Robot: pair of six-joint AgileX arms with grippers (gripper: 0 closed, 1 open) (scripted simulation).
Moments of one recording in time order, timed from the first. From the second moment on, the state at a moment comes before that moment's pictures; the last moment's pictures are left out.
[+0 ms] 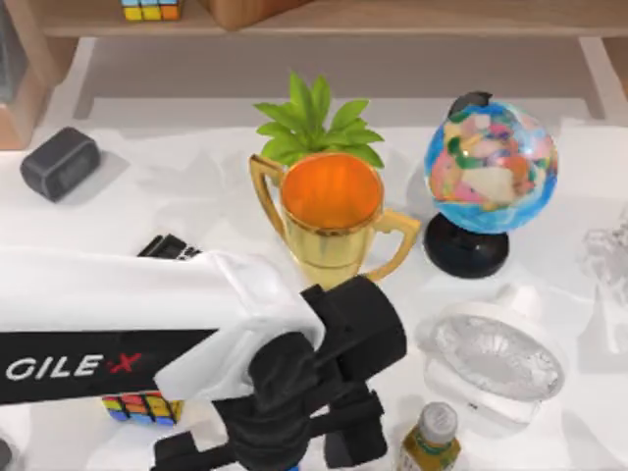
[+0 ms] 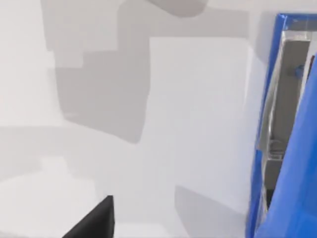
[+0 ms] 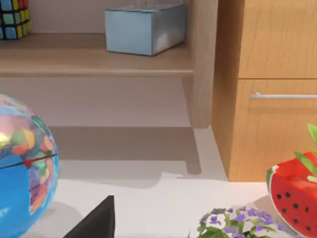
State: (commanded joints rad) left arm -1.02 1.70 0.96 -0.83 -0.02 -1.31; right arm 0.00 0.00 0.00 0.00 0.00 0.00
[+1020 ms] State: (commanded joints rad) left arm -1.00 1.81 0.94 -0.70 -0.01 -1.29; right arm 0.00 0.00 0.00 0.00 0.00 0.00
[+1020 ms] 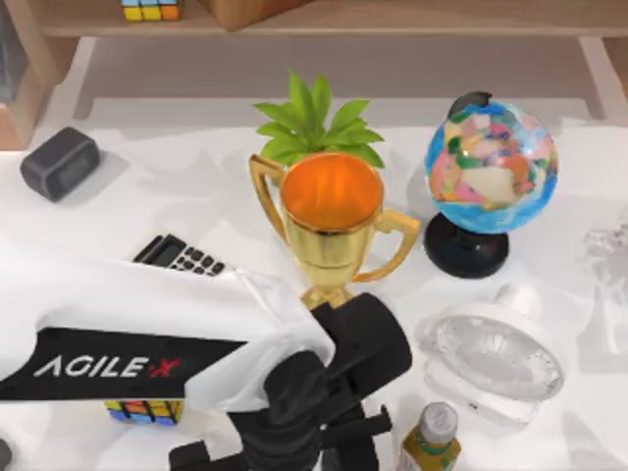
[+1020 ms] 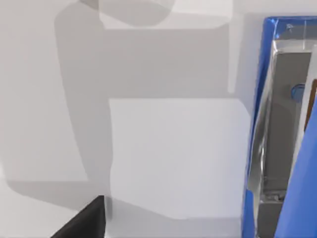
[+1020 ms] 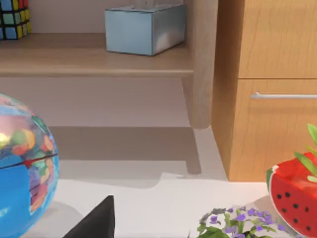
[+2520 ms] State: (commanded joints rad) left arm -0.99 1.74 0.94 -0.79 -0.04 -1.28; right arm 0.00 0.00 0.00 0.00 0.00 0.00
